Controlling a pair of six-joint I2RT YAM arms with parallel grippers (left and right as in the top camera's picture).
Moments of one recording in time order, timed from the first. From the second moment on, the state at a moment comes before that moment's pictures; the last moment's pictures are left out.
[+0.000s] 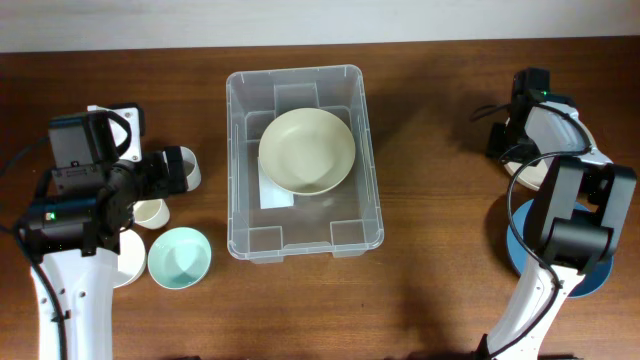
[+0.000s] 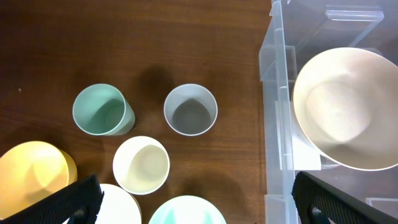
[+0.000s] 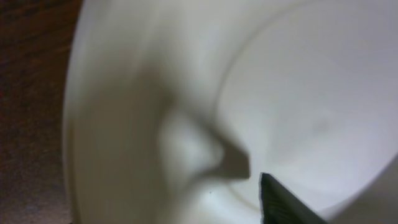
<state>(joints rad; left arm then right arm) 0.12 1.24 1.34 -0.96 0.02 0.02 -0.24 2.23 1.68 -0.82 0.20 0.10</state>
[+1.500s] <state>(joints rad) 0.12 1.24 1.34 -0.96 0.02 0.02 -0.23 2.23 1.80 -0.80 0.25 0.05</state>
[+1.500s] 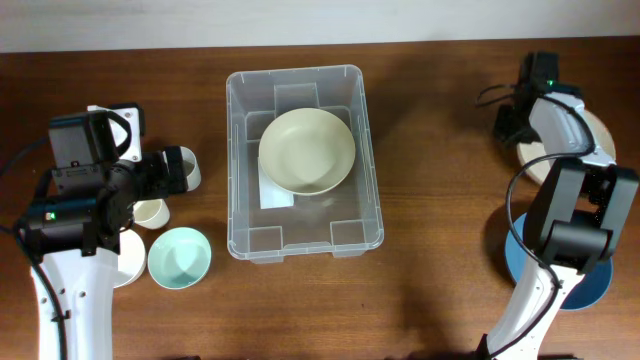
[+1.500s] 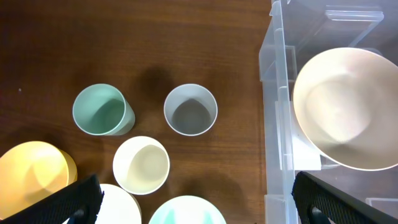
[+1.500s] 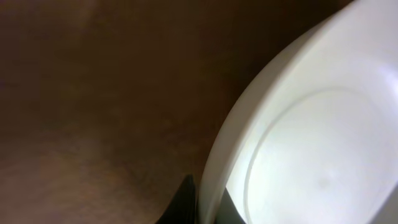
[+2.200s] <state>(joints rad) 0.12 1.24 1.34 -0.96 0.02 0.02 0.43 1.99 2.13 -1.12 0.12 -0.62</state>
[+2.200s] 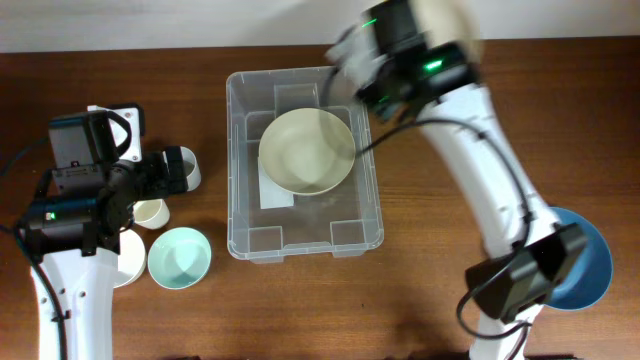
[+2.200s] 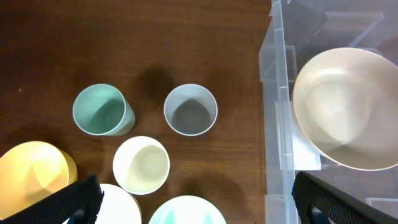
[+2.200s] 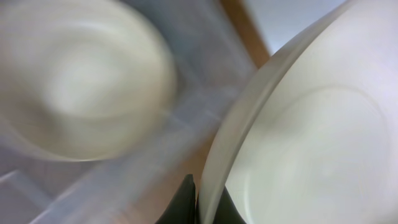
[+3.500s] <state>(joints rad) 0.12 1.24 1.34 -0.96 0.02 0.02 0.58 2.17 2.10 -1.20 -0.23 -1.01</state>
